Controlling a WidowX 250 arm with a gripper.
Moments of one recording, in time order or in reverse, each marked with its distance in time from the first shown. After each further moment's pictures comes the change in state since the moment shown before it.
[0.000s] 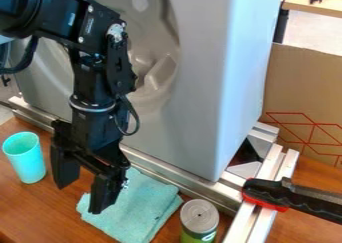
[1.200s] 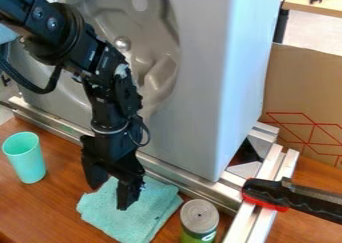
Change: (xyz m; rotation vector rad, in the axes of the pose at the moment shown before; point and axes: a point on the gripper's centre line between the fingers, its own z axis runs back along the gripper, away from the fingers) arm 0.058 0.013 -0.047 -0.035 -0.157 -0.033
